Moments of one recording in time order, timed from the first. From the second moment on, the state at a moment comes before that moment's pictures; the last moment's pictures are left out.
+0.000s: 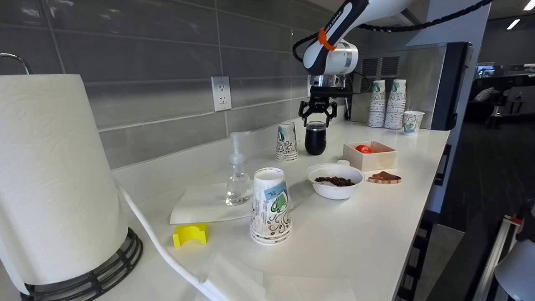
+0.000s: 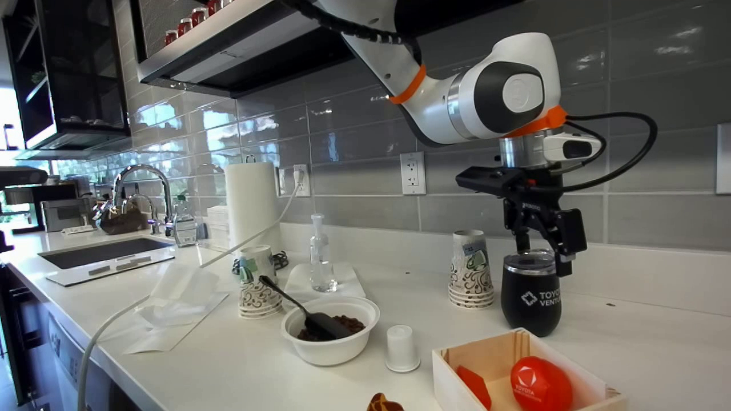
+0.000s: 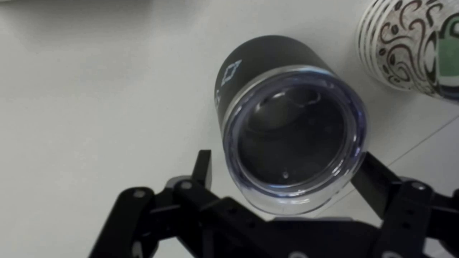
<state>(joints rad) -0.11 0.39 -0.14 -1.84 0.07 2.40 0.31</state>
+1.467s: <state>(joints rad) -0.11 0.37 -0.14 -1.84 0.07 2.40 0.32</state>
